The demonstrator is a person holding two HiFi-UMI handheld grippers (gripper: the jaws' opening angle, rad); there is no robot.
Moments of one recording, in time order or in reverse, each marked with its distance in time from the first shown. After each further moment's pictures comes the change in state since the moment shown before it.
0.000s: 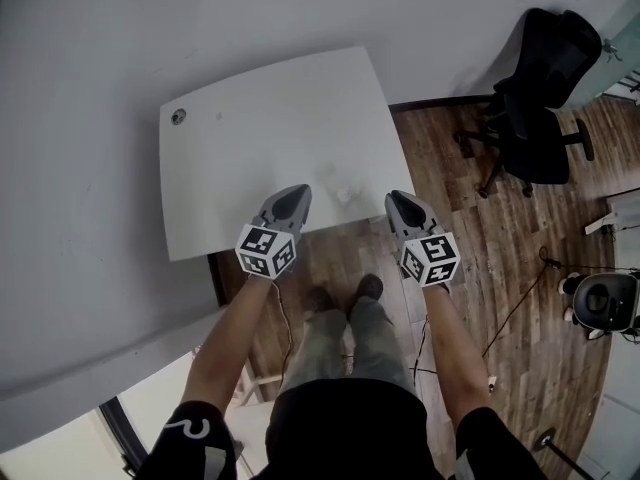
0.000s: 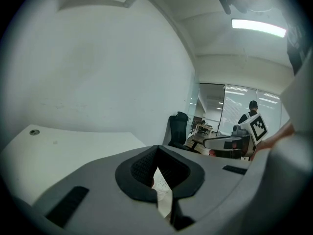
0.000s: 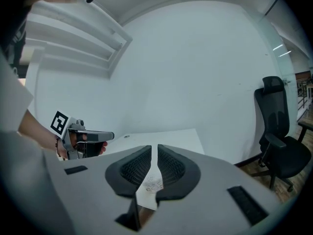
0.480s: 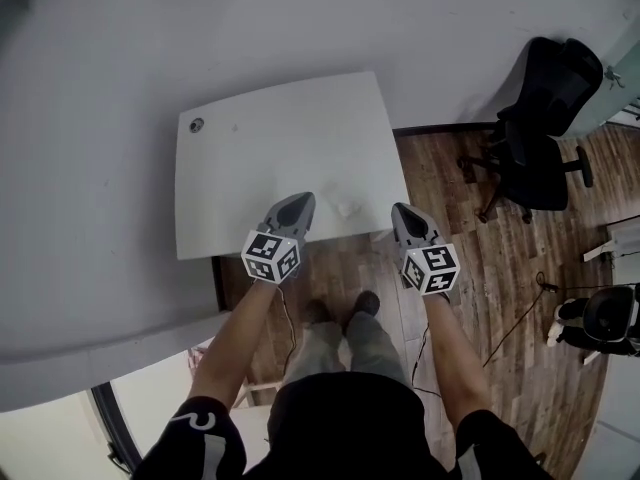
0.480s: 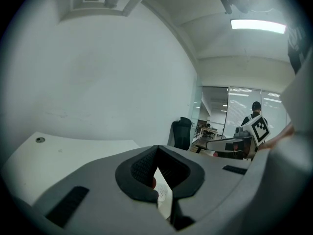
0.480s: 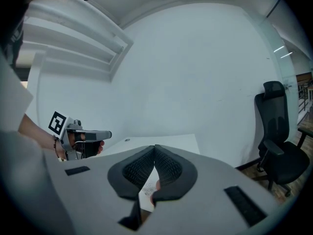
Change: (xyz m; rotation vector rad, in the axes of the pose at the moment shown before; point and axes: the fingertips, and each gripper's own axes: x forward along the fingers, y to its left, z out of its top) left arm -0.011 -0.022 0.040 0.006 -0.056 0.059; right arm -0.023 -0.007 0.037 -0.013 -0.015 0.009
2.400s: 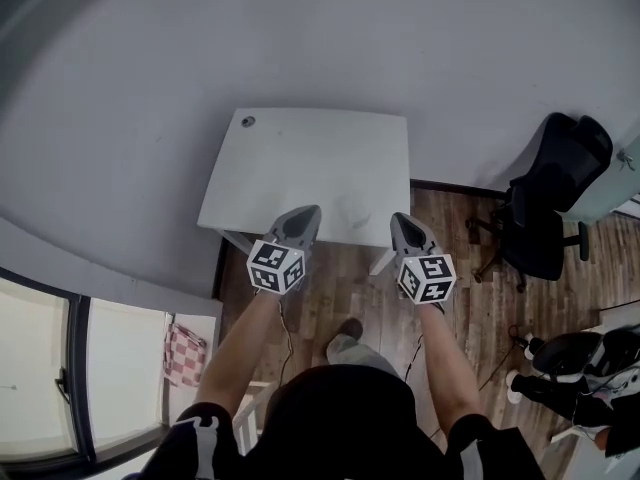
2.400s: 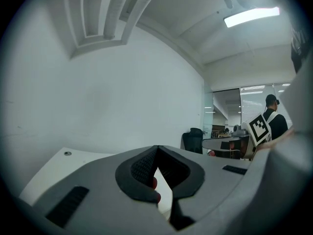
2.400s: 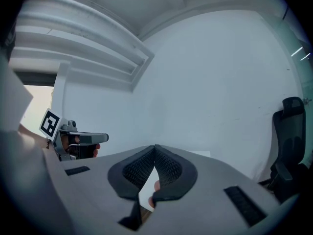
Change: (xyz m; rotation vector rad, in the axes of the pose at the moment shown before) left arm -0.111 -0.097 0.064 0.037 -0.132 0.218; right arm -0.081 0.061 0.081 -0.111 -0.083 0.191
